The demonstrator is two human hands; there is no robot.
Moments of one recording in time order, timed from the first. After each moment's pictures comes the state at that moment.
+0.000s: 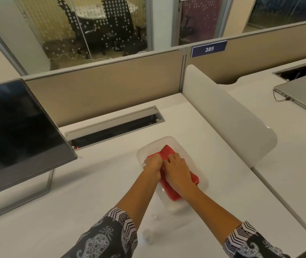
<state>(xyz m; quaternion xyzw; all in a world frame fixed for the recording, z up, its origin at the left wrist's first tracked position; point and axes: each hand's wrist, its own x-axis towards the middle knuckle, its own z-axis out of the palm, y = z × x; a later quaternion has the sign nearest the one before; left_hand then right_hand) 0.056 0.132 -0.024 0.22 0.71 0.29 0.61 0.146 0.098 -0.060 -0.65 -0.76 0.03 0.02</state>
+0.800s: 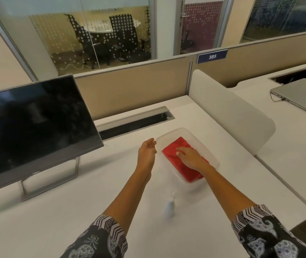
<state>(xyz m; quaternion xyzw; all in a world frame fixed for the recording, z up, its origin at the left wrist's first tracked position) -0.038 0.053 0.034 0.41 0.61 0.41 0.53 0.137 0.066 -0.010 -0.69 -0.64 0.32 0.12</state>
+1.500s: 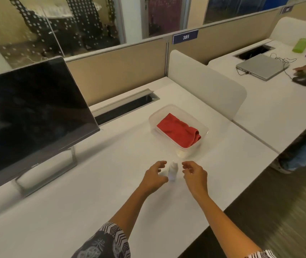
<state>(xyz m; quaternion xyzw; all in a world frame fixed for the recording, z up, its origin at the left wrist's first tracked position) -0.100 -0.063 -0.046 0.66 0.51 0.14 0.53 0.046 -0.125 -0.044 -0.80 -0.35 0.27 0.41</state>
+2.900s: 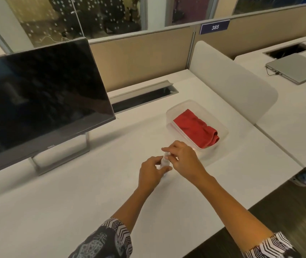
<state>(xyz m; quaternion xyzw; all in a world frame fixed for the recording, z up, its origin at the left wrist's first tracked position) -0.130 -0.054 -0.064 0.63 0.57 0.30 0.43 0.009 -0.065 0.008 -0.62 -0.72 0.19 0.26</state>
